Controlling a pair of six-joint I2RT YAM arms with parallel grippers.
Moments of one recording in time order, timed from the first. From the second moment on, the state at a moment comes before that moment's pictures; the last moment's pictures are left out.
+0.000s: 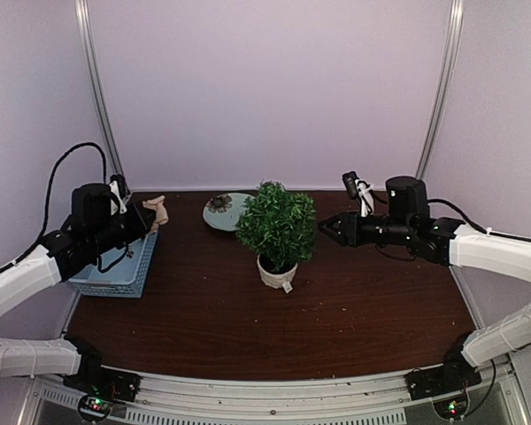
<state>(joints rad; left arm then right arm) -0.38 1.00 0.75 -0.16 -0.09 -0.67 0.61 1.27 0.85 0.04 -0.34 0.40</state>
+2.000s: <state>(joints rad) -1.02 1.07 0.97 0.05 -0.12 -0.30 0.98 1.32 1.28 -0.32 -0.06 0.10</state>
